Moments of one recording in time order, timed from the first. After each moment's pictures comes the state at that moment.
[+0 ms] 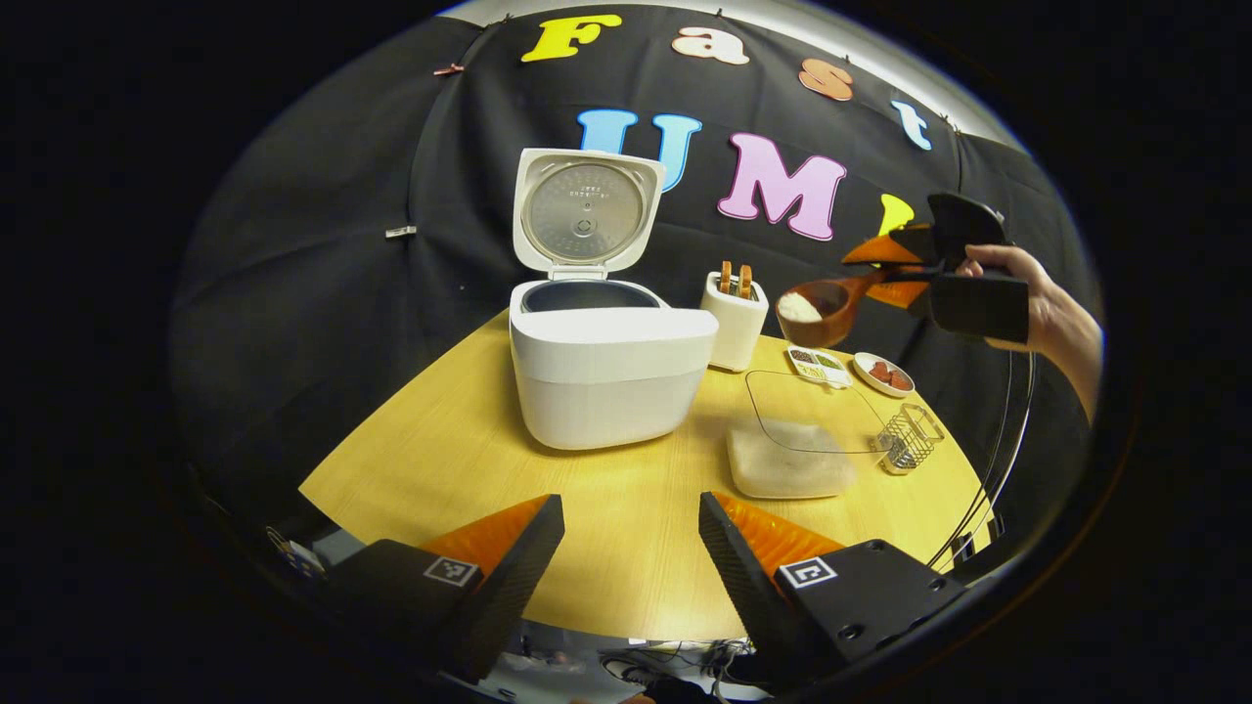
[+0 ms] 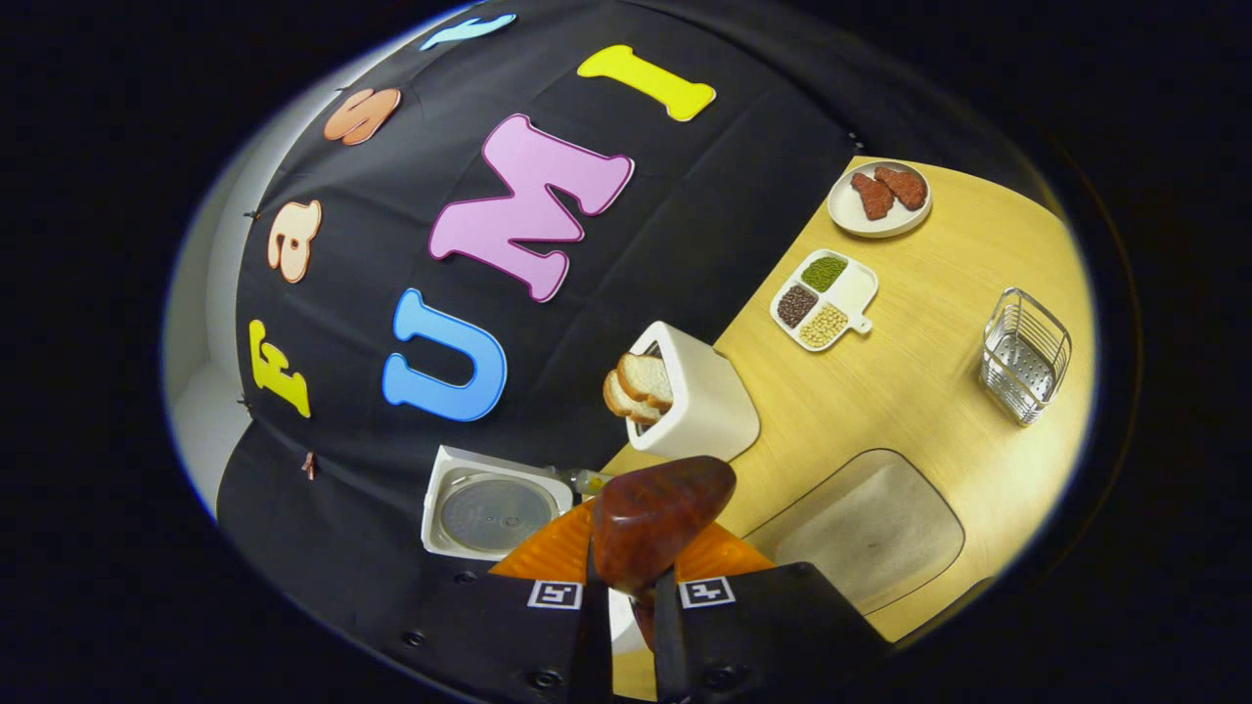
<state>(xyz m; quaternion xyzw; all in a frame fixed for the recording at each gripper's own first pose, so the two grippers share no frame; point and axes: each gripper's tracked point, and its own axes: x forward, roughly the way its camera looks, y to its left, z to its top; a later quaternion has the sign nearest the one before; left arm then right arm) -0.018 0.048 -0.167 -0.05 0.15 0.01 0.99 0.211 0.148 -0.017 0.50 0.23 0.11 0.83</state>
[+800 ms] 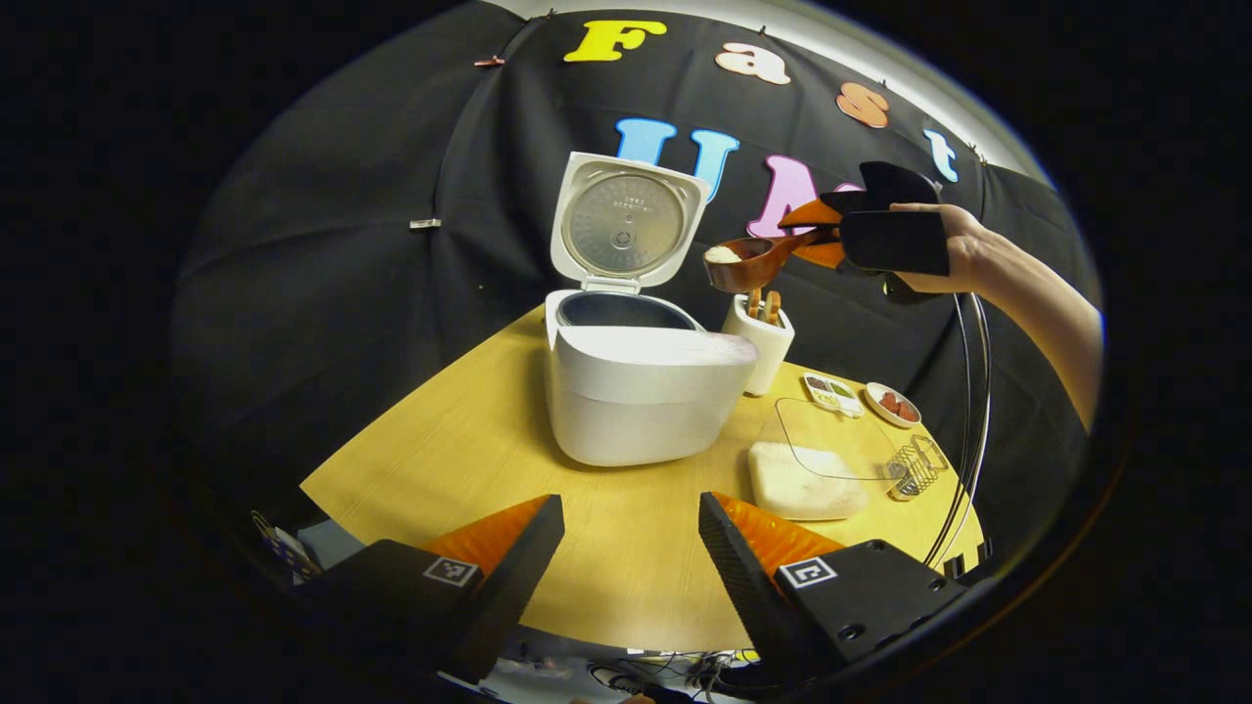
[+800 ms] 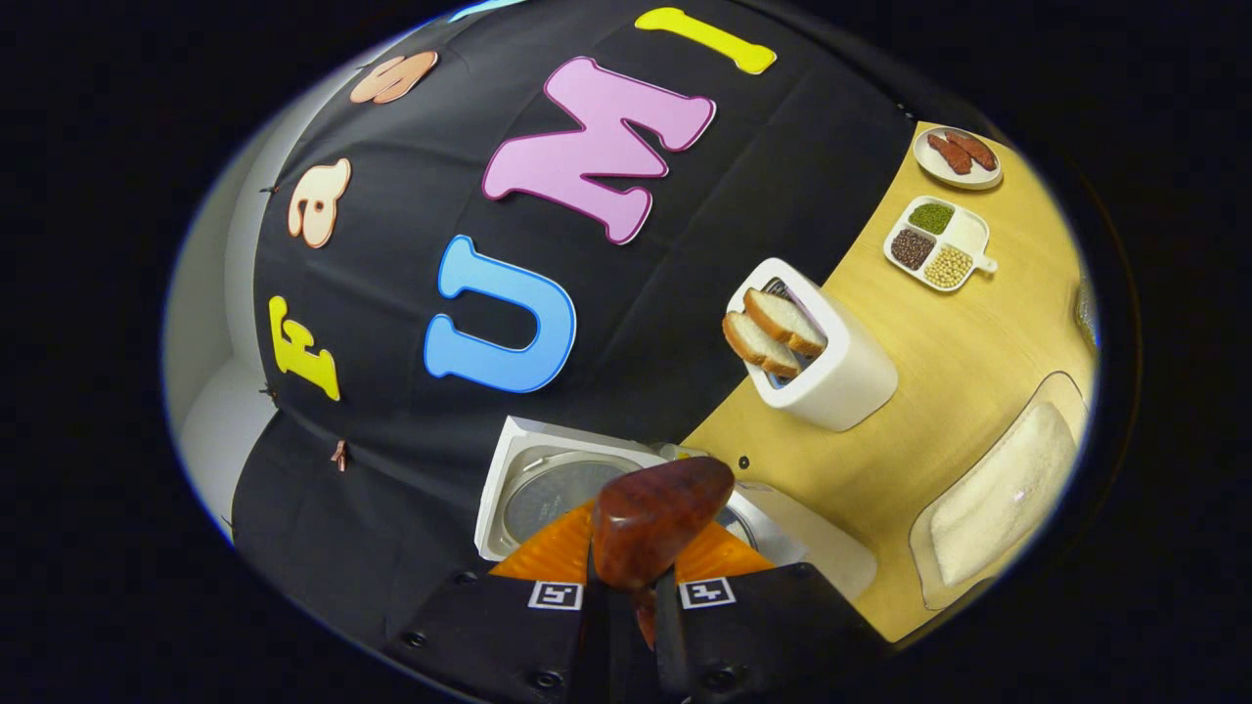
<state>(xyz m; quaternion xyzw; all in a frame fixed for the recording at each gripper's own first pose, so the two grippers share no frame) -0.014 0.091 -0.158 -0.11 0.13 0.03 0.99 0.257 0.303 0.025 0.50 0.24 0.18 0.81</state>
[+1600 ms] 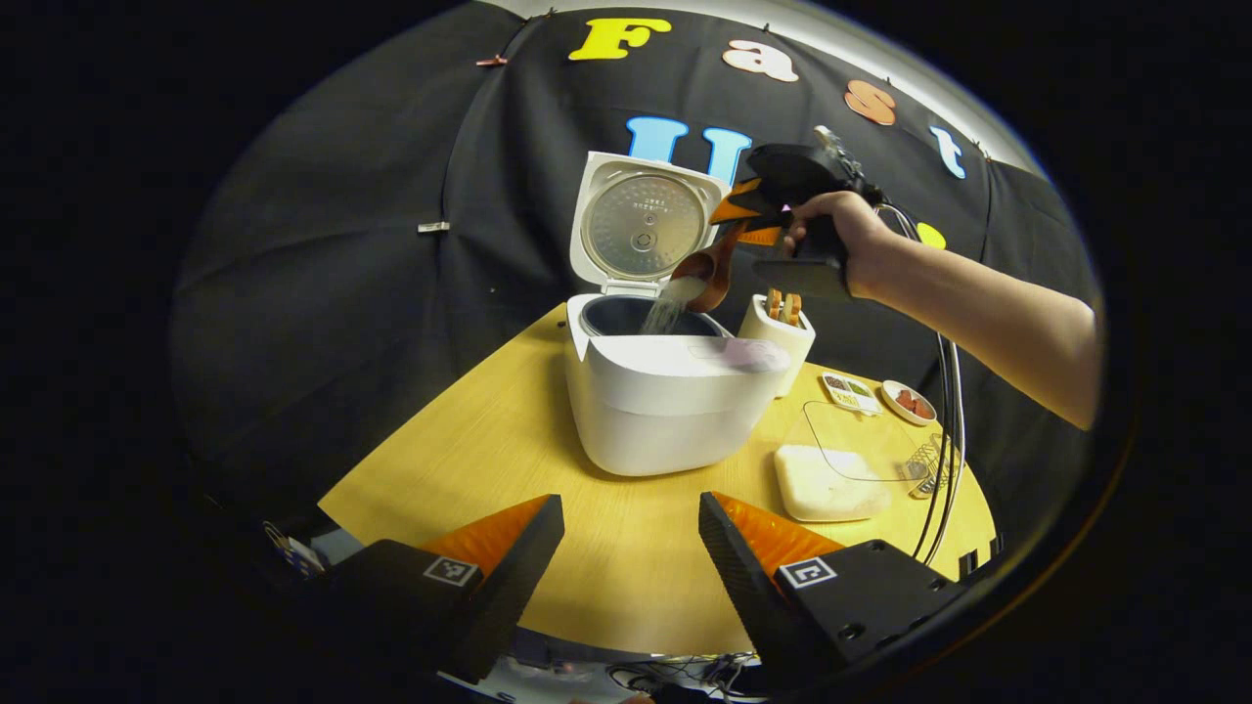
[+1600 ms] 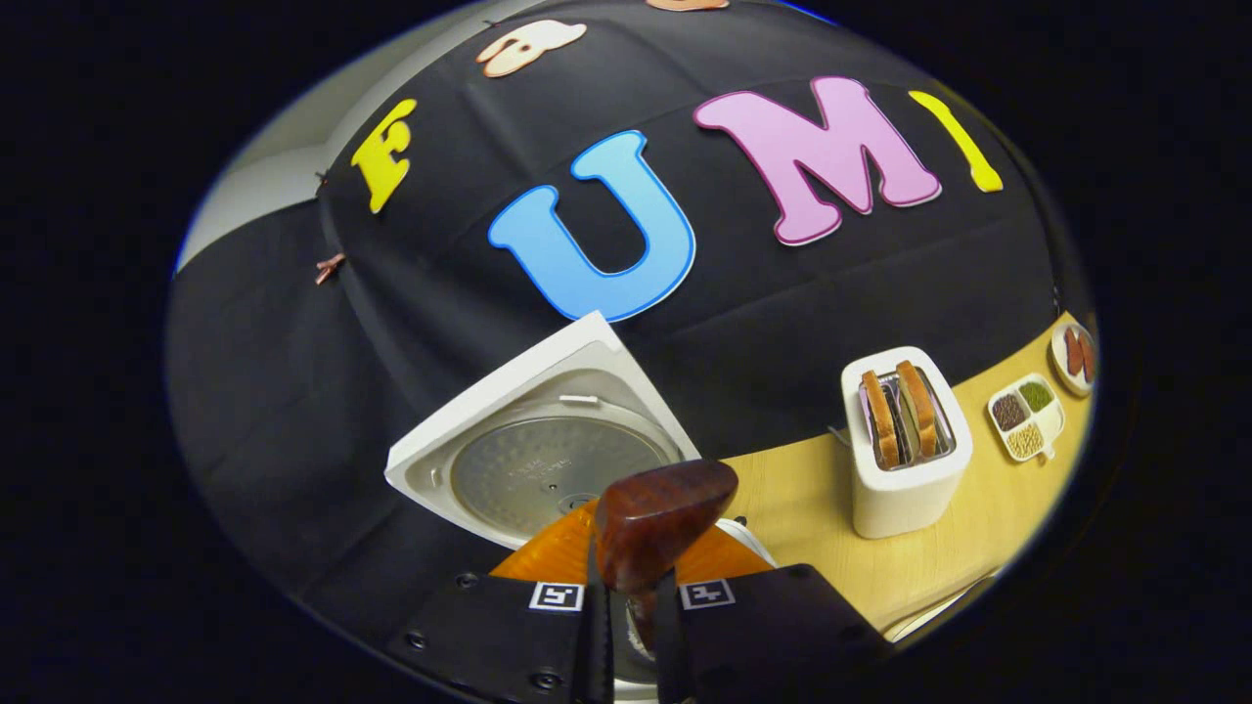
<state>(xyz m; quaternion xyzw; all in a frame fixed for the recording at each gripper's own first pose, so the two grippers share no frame) -0.007 0.117 -0.153 -0.09 0.13 0.03 0.99 0.297 0.423 0.016 0.20 0.15 0.25 0.93</state>
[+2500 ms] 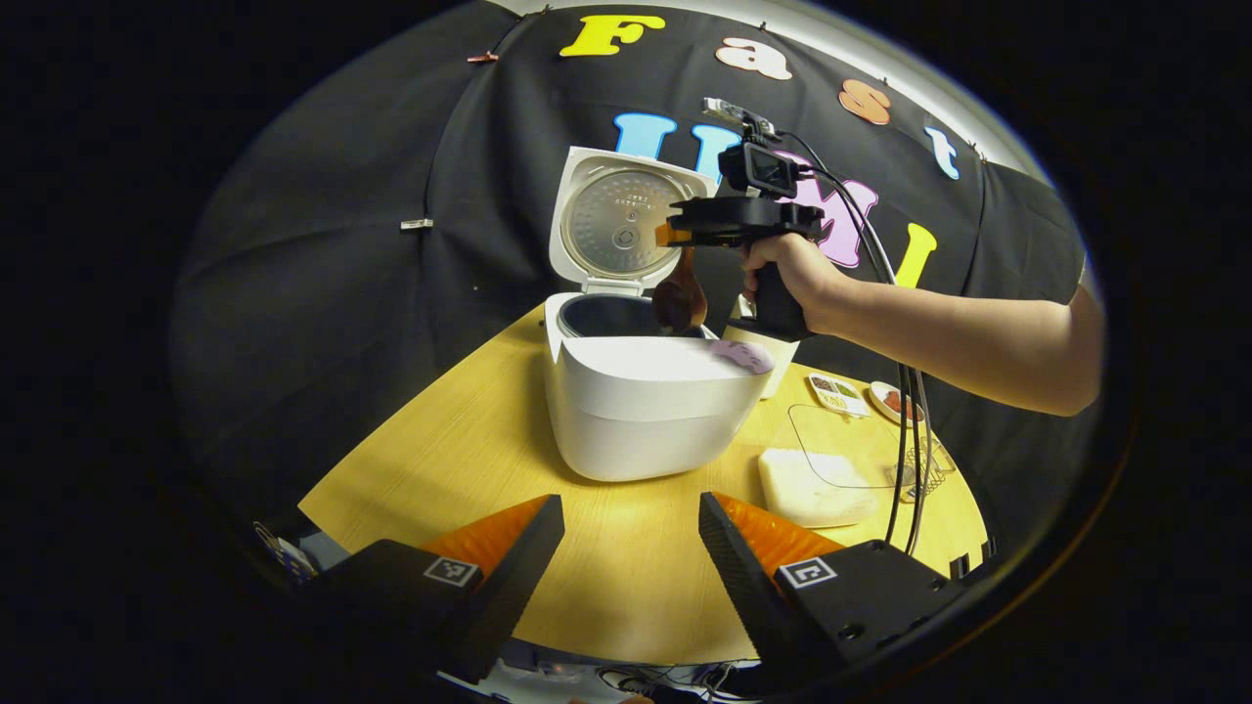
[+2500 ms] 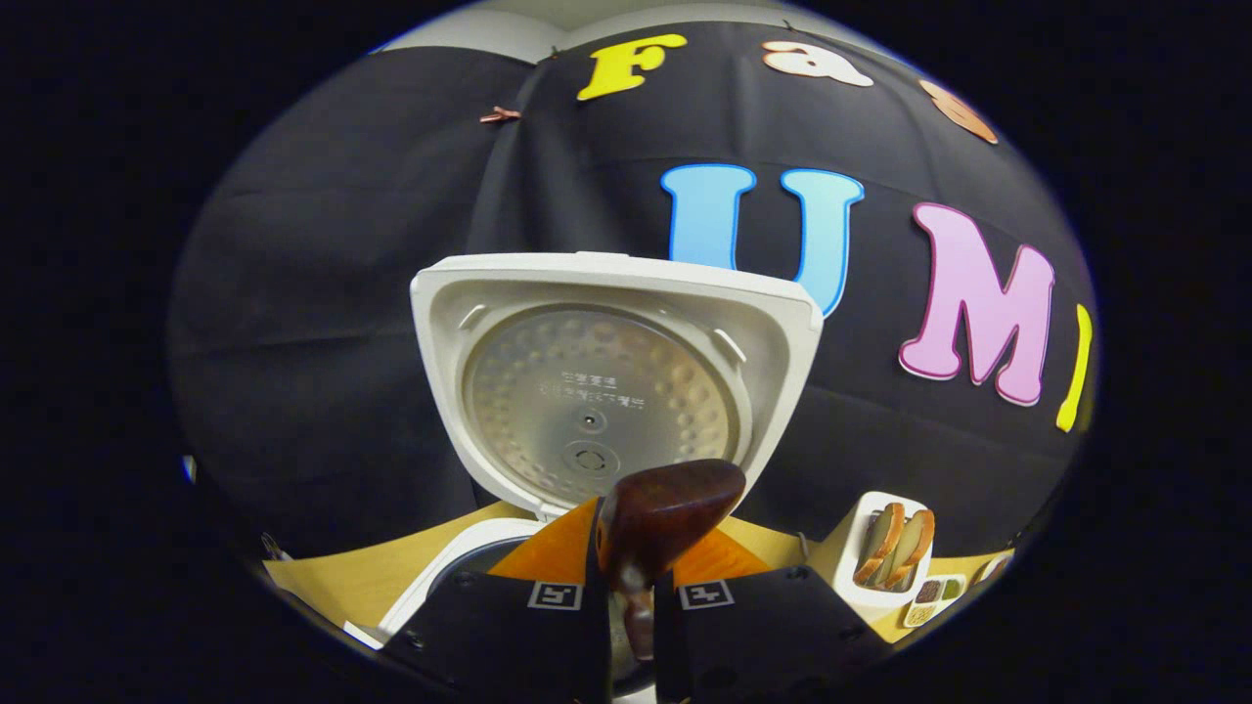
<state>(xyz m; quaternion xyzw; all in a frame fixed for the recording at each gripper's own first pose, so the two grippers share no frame) 0.010 0.096 -0.151 -0.09 0.14 0.01 0.99 0.287 0.473 -0.017 -0.10 0.03 0.34 0.93</state>
